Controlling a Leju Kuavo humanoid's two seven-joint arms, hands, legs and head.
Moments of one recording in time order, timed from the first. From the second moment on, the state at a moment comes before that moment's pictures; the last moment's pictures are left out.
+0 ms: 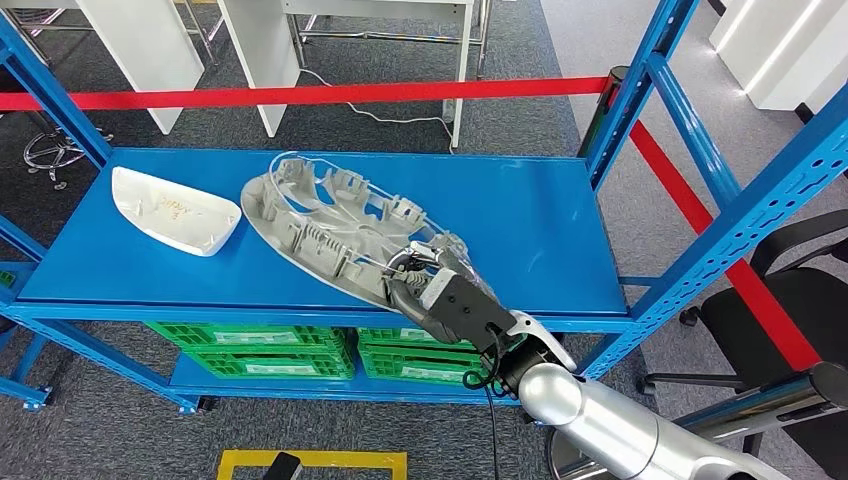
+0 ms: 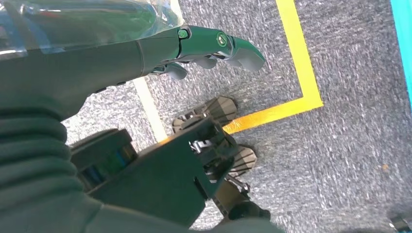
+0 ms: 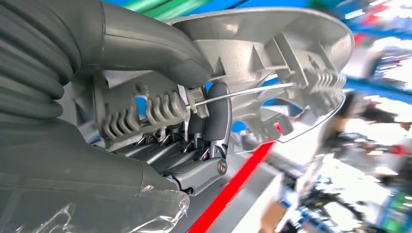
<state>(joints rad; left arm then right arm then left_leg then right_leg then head) -0.15 0.09 -1.03 -0.39 0.75 0.29 -0.11 -0.43 -0.30 0.81 -1.73 -0.01 -0.32 -0.02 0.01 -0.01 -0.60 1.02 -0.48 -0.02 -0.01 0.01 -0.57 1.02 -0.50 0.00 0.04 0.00</state>
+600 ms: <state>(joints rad) -0.15 0.04 -1.03 -0.37 0.78 0.31 -0.17 -0.39 -0.32 0.73 -2.10 -0.58 -0.11 -0.34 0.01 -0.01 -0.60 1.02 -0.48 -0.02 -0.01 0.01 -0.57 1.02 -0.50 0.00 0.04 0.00</state>
